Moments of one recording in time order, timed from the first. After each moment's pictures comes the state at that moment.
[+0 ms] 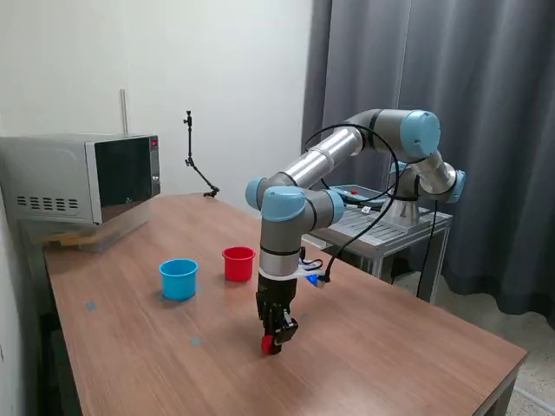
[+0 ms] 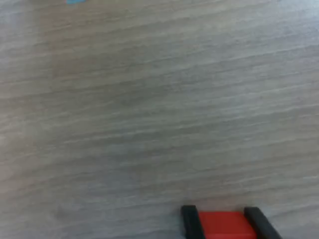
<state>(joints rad) 0.09 -0.46 0.85 -1.97 -1.59 -2.82</state>
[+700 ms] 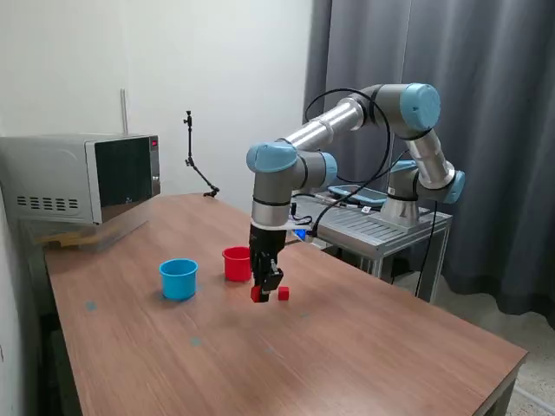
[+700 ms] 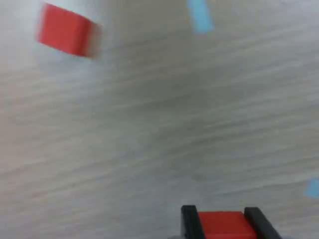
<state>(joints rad) 0.02 -0.66 1.04 -1.97 -1.64 -2.81</state>
